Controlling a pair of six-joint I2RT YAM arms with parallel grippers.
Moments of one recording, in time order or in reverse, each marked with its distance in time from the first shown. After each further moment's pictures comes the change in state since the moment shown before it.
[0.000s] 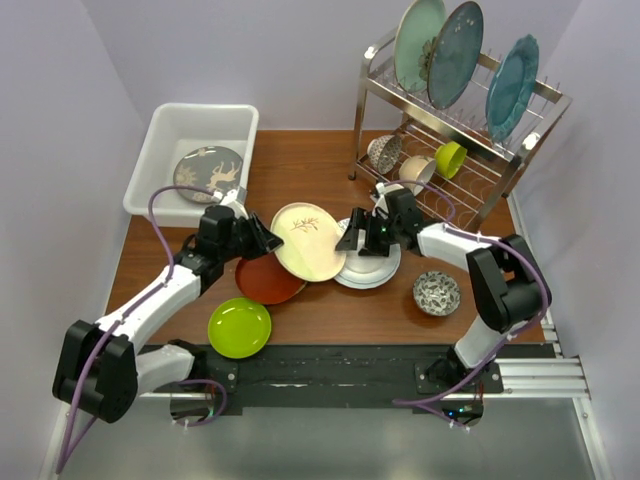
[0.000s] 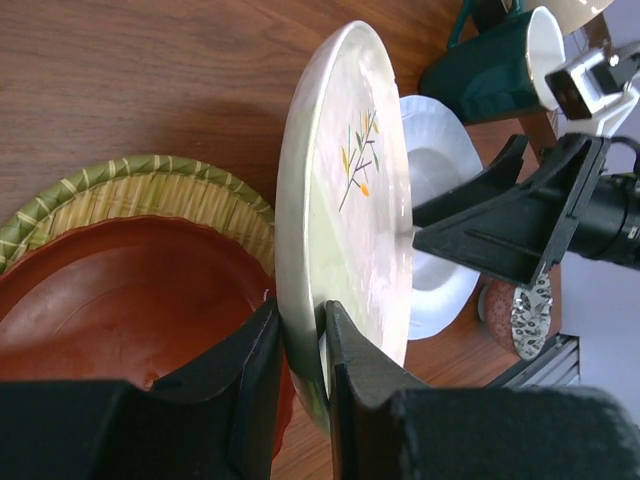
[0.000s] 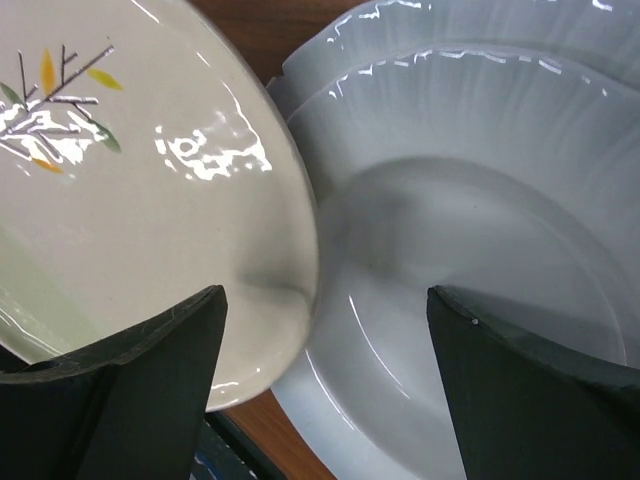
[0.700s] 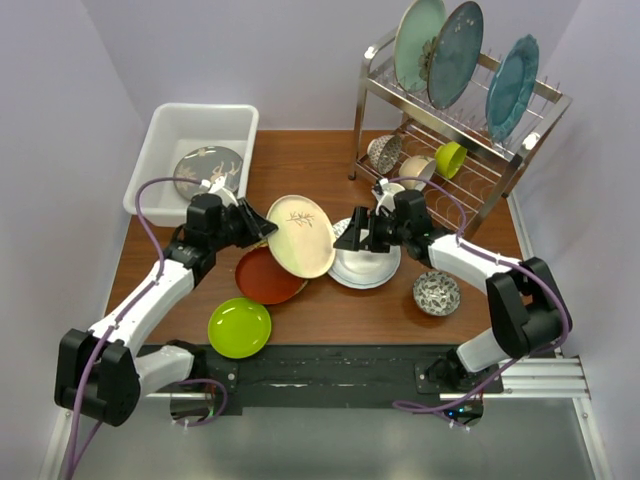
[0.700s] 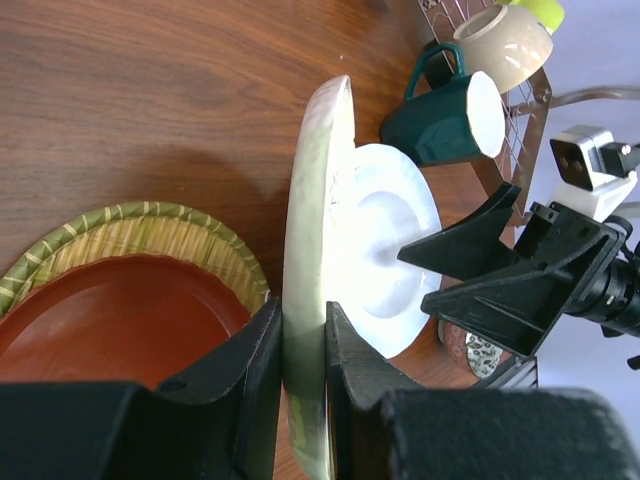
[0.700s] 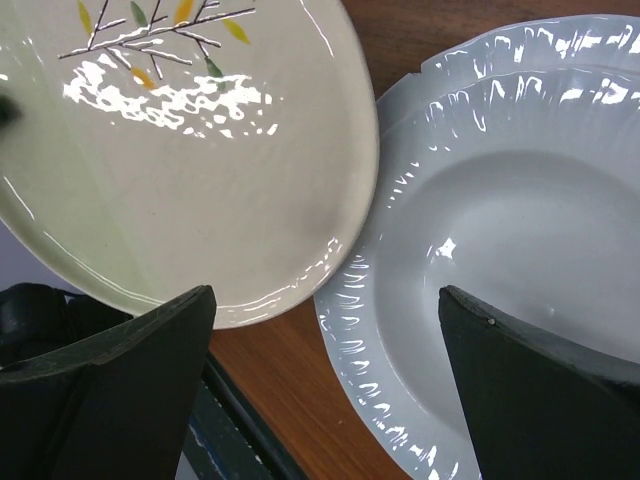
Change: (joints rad) left arm 0.071 -0.022 0.084 -0.037 0.054 -0.034; right arm 0.011 -0.180 -0.098 0.100 -0.055 -0.026
